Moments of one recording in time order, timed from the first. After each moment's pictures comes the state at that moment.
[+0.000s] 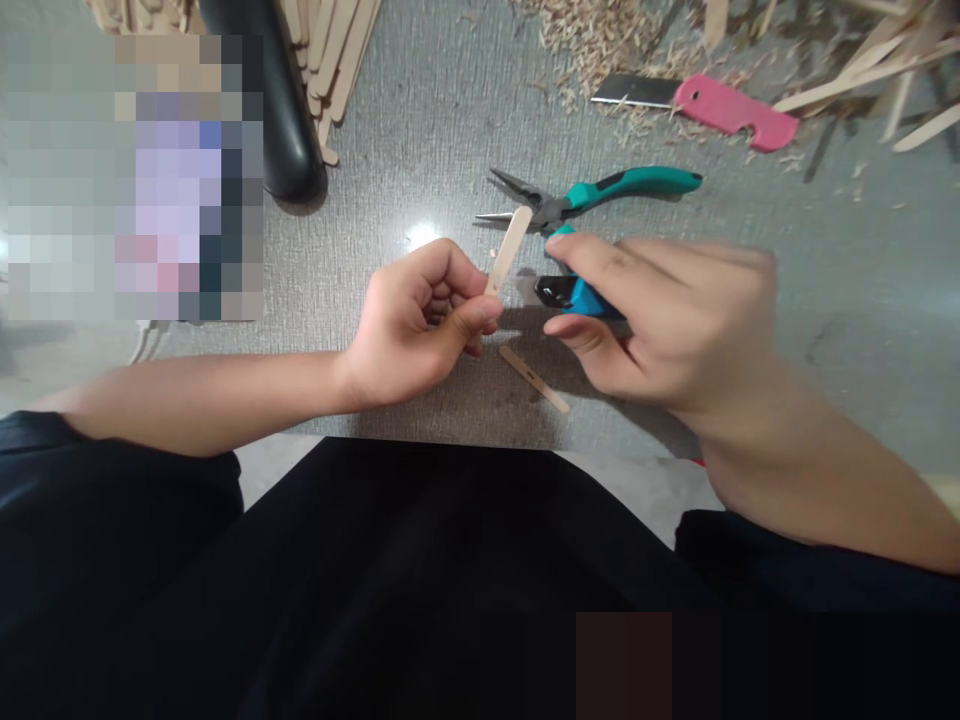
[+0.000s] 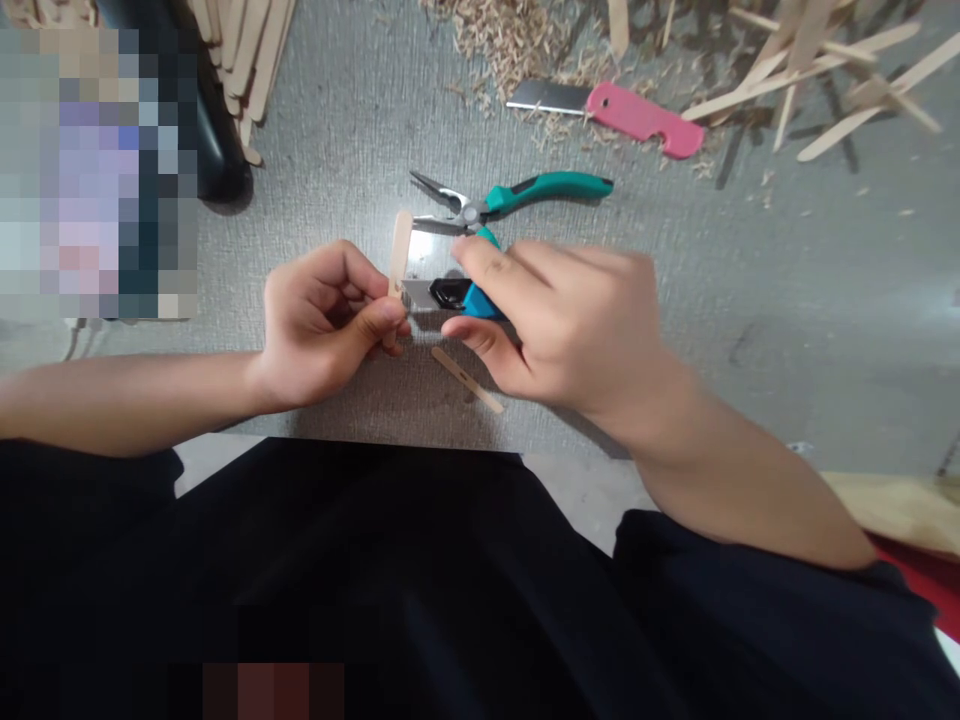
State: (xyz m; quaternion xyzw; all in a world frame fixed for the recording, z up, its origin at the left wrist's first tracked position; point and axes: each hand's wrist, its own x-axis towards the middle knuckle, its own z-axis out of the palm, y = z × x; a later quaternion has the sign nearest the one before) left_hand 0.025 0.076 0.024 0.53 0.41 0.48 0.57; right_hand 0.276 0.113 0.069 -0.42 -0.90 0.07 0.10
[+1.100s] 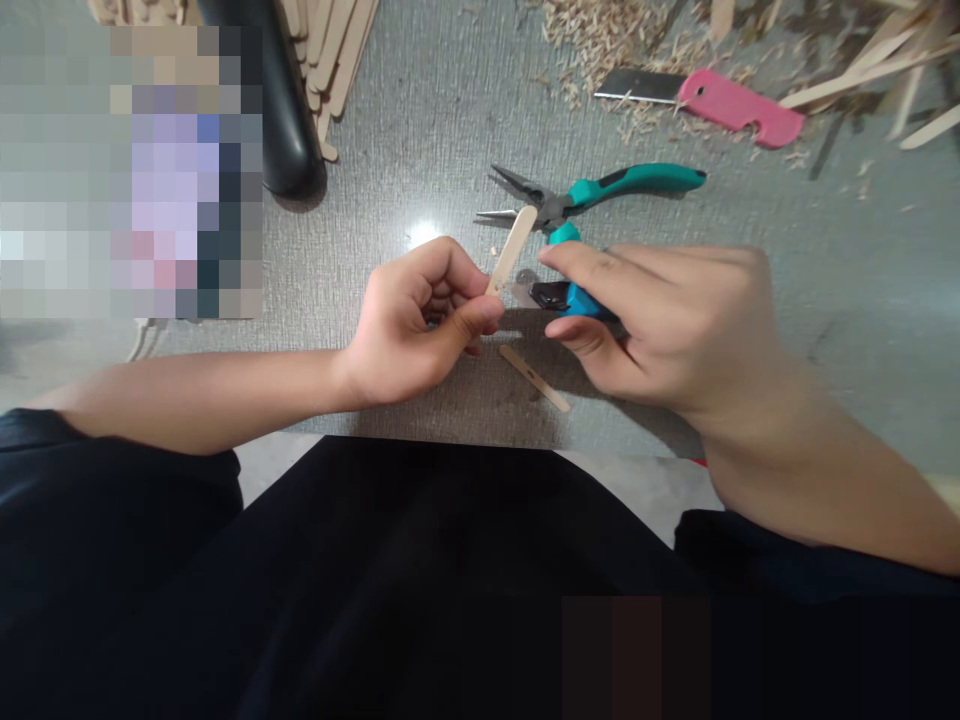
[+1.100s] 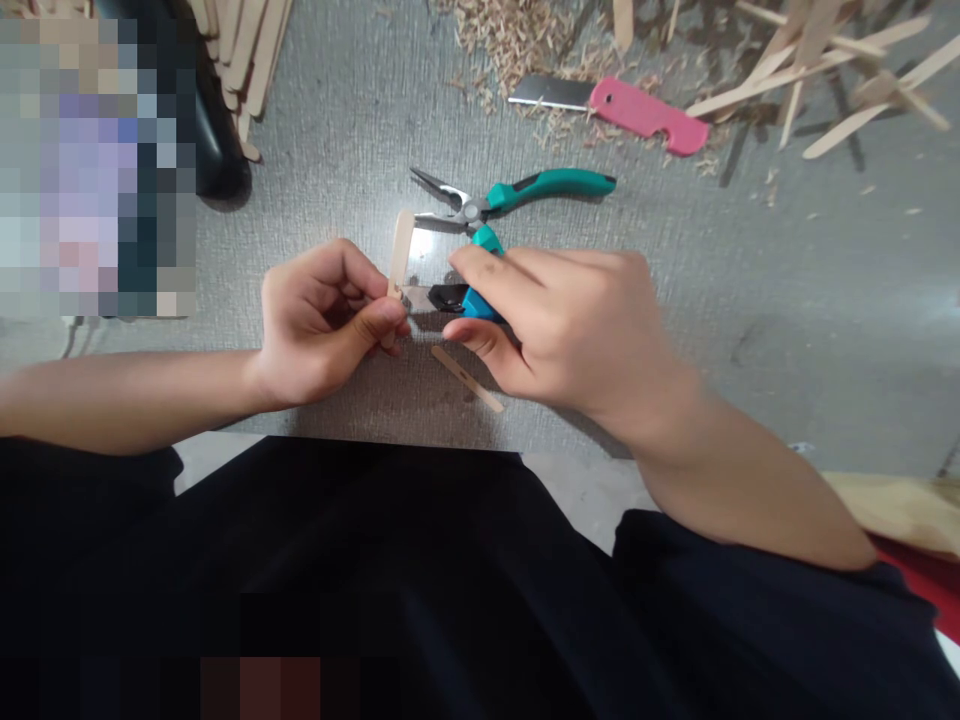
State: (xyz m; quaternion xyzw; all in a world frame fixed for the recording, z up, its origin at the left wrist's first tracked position) left_hand 0.026 0.077 0.030 0.52 0.40 0.48 0.57; right_hand 0.274 0.115 0.073 -0.40 -0.91 0.09 0.09
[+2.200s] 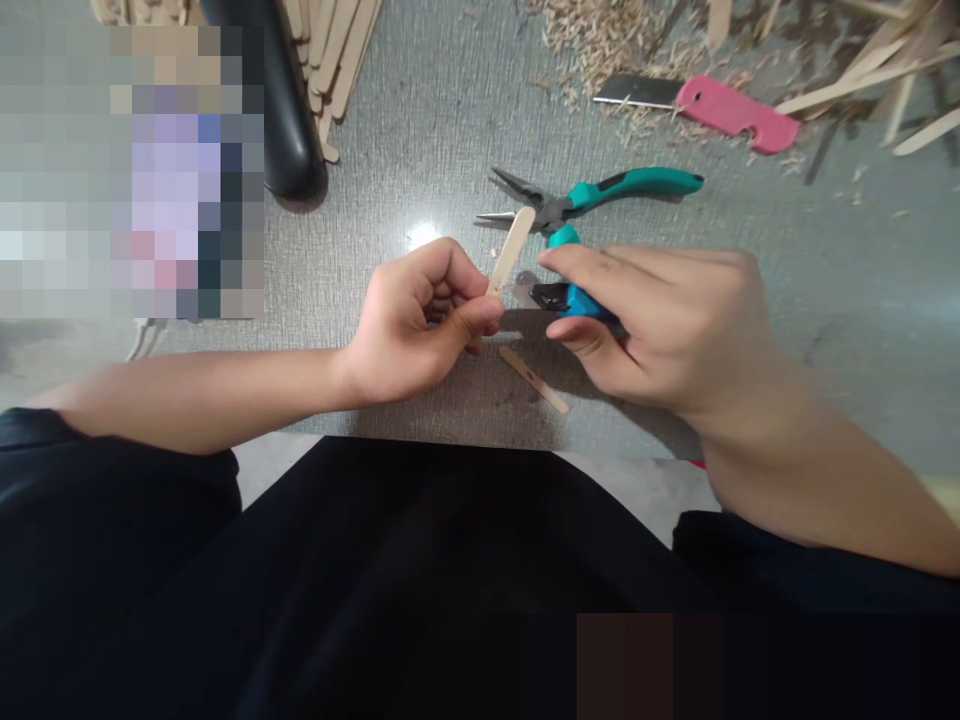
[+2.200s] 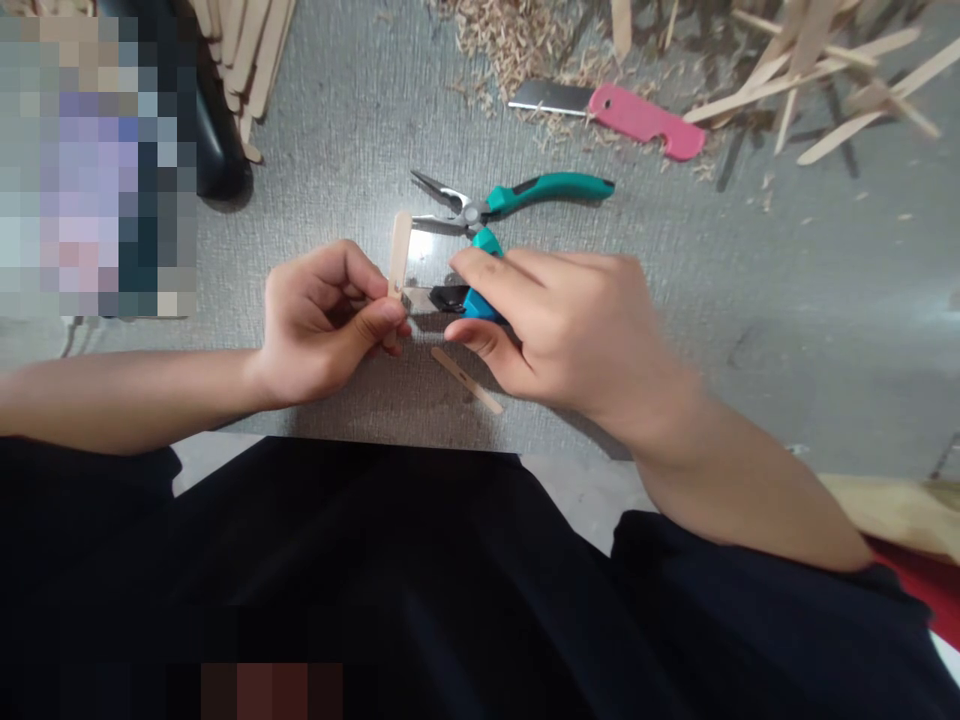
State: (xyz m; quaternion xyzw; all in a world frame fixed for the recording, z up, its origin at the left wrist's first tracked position) left_hand 0.023 0.081 0.023 0.53 0.37 0.49 0.58; right_hand 0.276 0.116 0.071 -0.38 -0.91 0.09 0.09
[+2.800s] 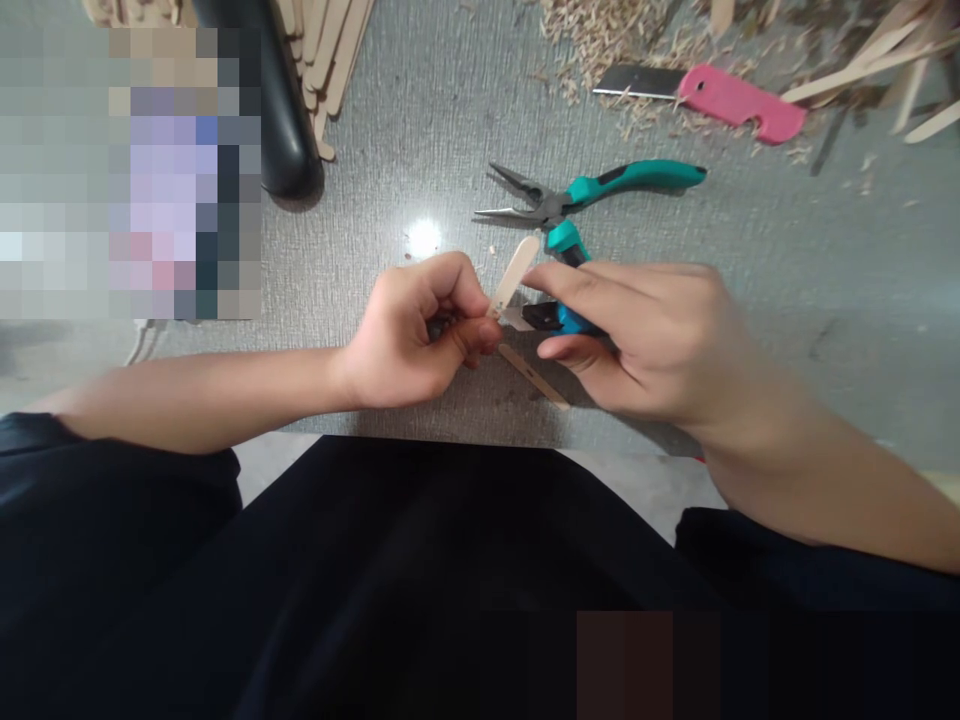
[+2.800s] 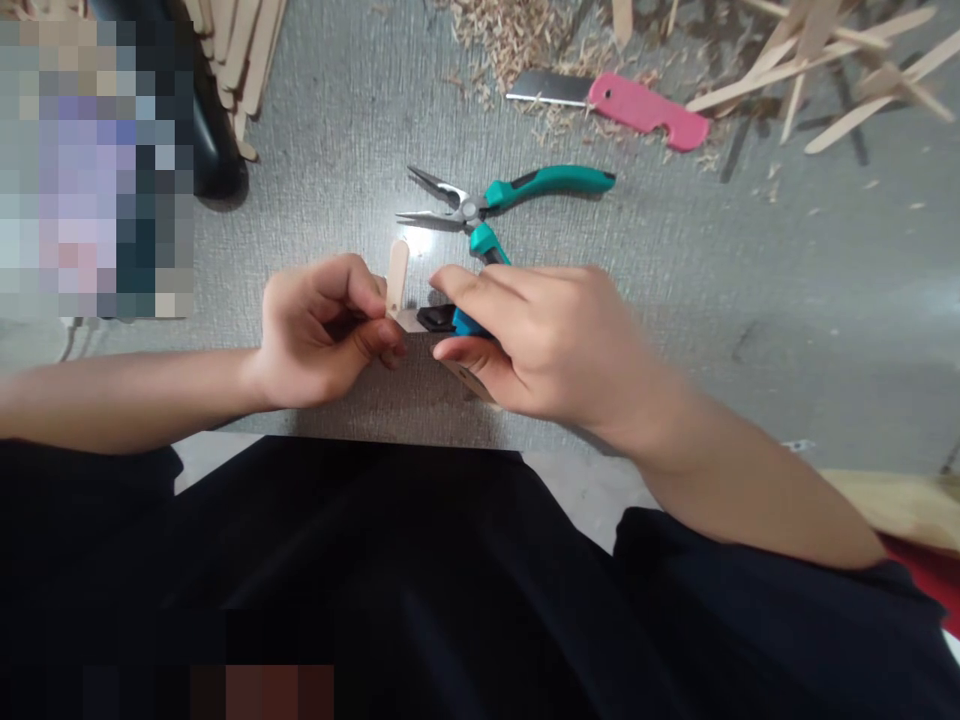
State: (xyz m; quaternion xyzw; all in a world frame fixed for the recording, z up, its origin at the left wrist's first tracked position) left_hand 0.021 0.081 0.014 0.60 0.29 0.51 0.54; right_hand 0.274 0.114 0.069 -0.32 -0.93 0.16 0.13
